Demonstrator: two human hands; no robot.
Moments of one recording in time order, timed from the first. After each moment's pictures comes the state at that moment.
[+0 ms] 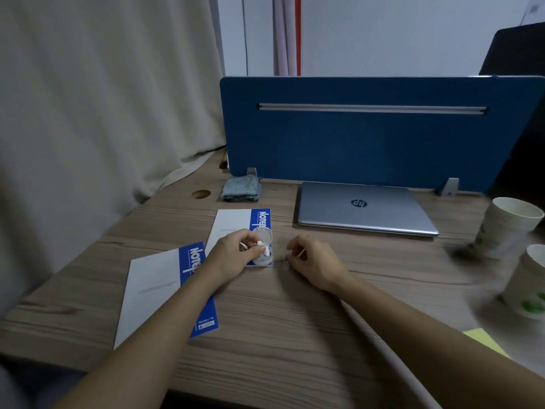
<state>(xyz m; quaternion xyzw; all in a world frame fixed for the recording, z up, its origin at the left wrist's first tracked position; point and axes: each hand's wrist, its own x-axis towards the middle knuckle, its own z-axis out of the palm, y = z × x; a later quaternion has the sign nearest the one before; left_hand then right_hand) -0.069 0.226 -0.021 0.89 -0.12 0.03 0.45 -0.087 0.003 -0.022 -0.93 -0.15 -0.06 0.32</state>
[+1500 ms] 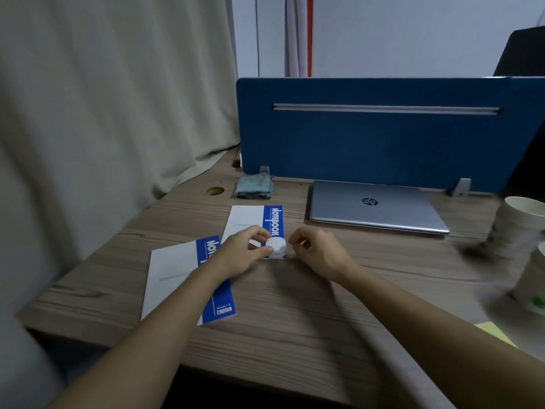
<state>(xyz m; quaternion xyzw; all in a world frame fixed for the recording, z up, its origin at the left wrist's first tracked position) -0.083 0.244 -0.016 0.89 -0.14 -0.02 0.43 -0.095 0.023 -0.004 -0.93 -0.18 -0.07 0.33</state>
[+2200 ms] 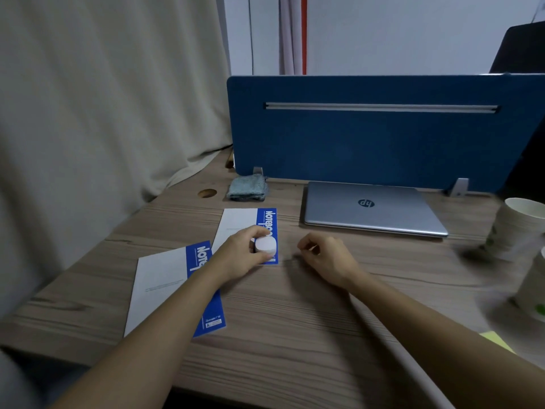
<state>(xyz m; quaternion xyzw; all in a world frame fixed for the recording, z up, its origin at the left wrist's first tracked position) -0.064 0.232 -0.021 0.89 -0.15 -0.01 0.42 -0.078 -0.007 -0.023 -0.93 -0.14 -0.07 0.33</state>
